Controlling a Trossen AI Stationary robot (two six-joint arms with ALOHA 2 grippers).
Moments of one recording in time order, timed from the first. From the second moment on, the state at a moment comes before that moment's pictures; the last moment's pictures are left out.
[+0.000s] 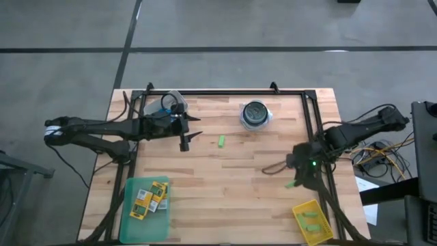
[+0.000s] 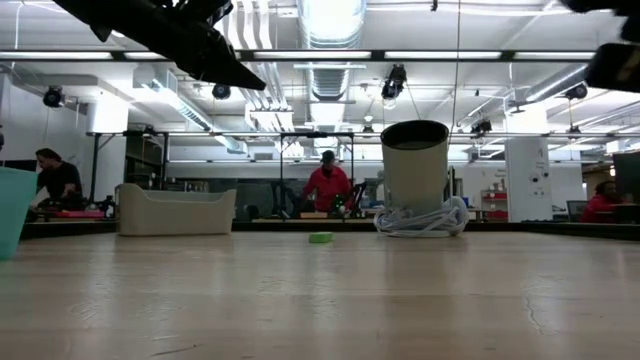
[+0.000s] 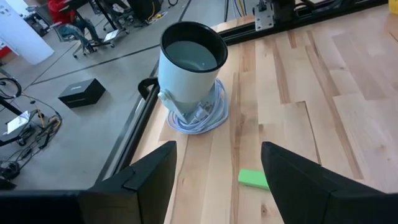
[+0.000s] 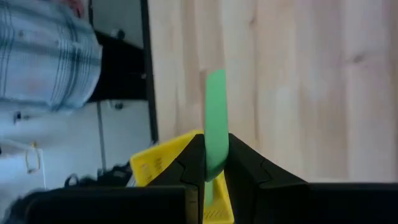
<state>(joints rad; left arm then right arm) 0.12 1.03 0.68 0.03 -0.21 0.31 0.36 0.91 0.80 -0.89 -0.45 0.67</state>
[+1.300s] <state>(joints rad) 0.12 1.03 0.68 0.02 -0.21 0.31 0.90 1.48 0.79 -0.80 -0.53 0.88</state>
